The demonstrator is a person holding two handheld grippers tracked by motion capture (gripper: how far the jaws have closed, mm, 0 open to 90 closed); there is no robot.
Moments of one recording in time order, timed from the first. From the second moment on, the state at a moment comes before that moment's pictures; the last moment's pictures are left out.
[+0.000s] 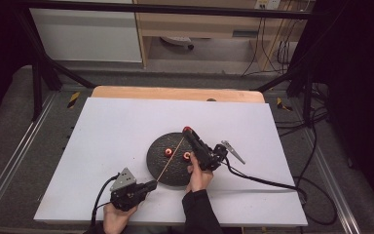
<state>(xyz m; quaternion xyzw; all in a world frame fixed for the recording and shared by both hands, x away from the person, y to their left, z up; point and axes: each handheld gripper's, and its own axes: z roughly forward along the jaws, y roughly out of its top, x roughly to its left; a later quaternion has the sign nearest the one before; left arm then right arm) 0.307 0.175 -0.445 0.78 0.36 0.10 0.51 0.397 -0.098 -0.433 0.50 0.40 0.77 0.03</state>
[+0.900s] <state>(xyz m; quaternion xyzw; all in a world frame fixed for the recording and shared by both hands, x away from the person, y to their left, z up) 0.307 0.162 -0.445 0.76 0.38 0.10 0.51 0.396 -0.096 -0.438 0.50 0.40 0.77 0.02</state>
